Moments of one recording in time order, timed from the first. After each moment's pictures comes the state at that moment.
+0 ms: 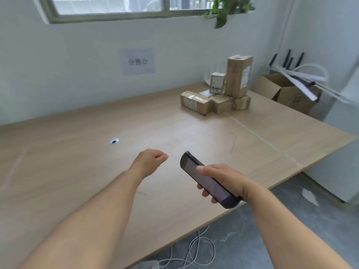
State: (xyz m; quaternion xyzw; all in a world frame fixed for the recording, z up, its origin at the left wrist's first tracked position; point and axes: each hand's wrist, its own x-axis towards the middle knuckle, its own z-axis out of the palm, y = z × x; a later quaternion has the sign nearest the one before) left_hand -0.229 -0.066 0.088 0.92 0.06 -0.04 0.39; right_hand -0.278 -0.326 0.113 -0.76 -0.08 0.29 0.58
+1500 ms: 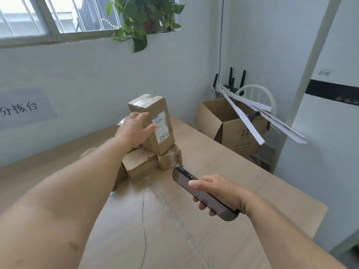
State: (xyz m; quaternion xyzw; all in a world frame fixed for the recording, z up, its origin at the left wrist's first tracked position) left_hand 0.315 -0.454 0.209 0.98 -0.07 0.11 0.18; right_hand 0.159 -0.694 0.135 -0.77 -0.04 0.25 0.59
